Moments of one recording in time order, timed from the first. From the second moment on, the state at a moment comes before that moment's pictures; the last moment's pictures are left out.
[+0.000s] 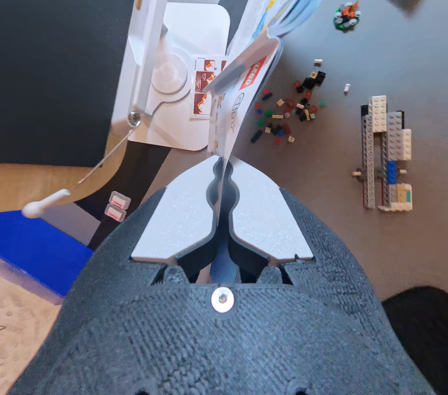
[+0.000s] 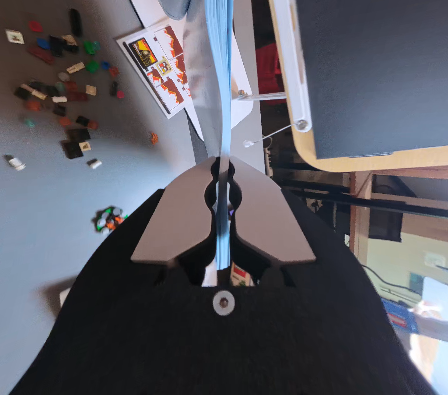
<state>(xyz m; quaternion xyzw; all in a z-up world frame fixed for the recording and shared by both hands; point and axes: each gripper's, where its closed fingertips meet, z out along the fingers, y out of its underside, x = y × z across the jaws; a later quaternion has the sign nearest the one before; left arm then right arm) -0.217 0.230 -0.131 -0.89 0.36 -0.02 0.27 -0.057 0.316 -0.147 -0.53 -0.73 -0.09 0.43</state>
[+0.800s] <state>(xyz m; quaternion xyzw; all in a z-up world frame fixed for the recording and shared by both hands) -0.280 0.339 -0.012 -0.87 0.39 0.09 0.28 -0.123 0.467 -0.010 -0.49 -0.75 -0.25 0.36</state>
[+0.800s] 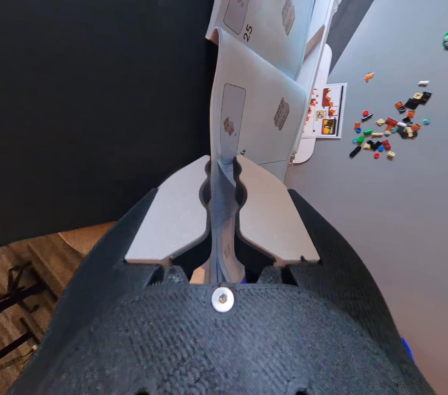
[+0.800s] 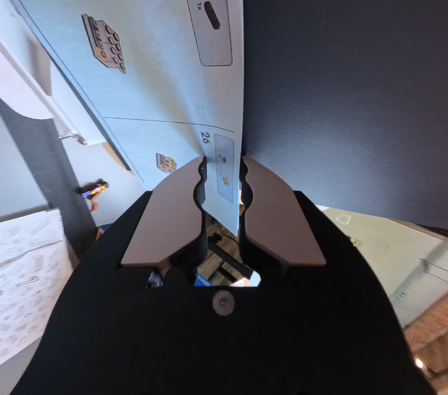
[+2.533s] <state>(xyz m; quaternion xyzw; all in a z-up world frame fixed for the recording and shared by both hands) -0.282 0.343 -0.002 -0.82 0.37 0.16 0.41 -0.165 0.395 -0.098 -0.61 -0.48 0.03 0.63</state>
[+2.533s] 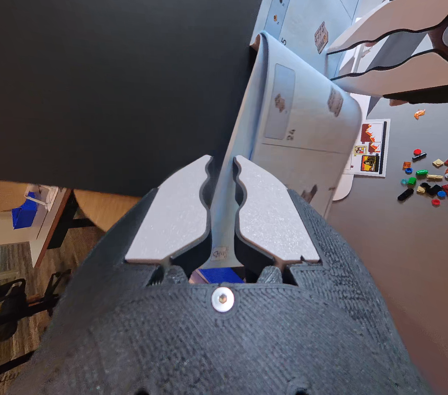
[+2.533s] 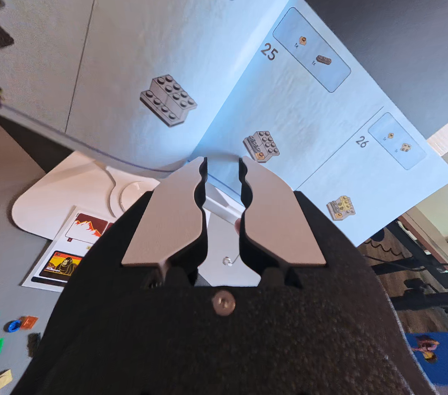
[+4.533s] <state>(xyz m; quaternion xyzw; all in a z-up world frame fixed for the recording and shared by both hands) -0.255 0.272 -0.141 -0.80 0.06 -0.08 0.59 -0.200 0.380 -0.079 -0.58 -0.47 0.05 0.66</state>
